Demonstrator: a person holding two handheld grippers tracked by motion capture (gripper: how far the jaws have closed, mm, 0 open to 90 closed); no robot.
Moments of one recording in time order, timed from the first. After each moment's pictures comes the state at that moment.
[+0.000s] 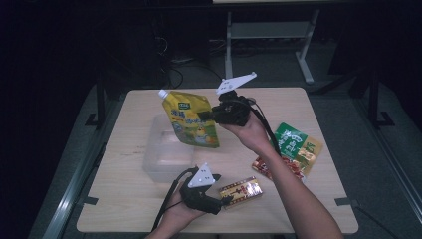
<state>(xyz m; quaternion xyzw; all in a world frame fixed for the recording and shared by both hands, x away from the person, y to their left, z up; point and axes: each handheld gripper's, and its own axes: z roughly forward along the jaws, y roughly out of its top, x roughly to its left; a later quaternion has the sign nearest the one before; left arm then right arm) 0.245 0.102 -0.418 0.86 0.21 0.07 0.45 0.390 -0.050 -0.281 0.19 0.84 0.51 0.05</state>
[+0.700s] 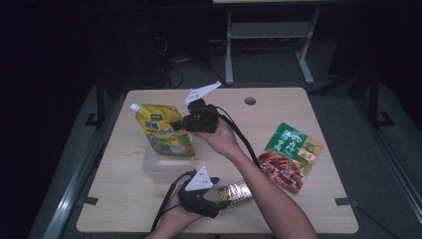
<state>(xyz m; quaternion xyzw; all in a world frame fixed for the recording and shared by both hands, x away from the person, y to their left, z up) 0.241 0.107 -0.424 0.86 0.21 0.06 0.46 0.397 0.021 -0.310 0.16 0.84 0.52 0.01</state>
